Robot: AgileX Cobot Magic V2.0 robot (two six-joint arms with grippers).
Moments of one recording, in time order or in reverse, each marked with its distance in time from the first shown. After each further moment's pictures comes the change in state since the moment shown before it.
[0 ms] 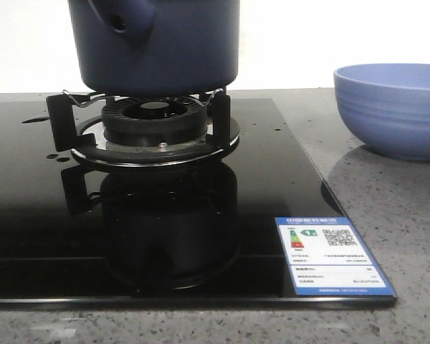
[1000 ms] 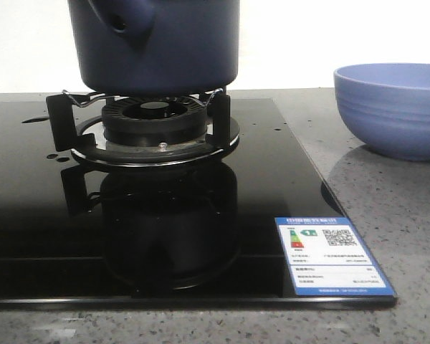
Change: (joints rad) left arm 0.077 0.361 -0.121 -0.165 -0.184 0.351; right arm 0.000 0.000 0.000 0.001 0.004 -0.002
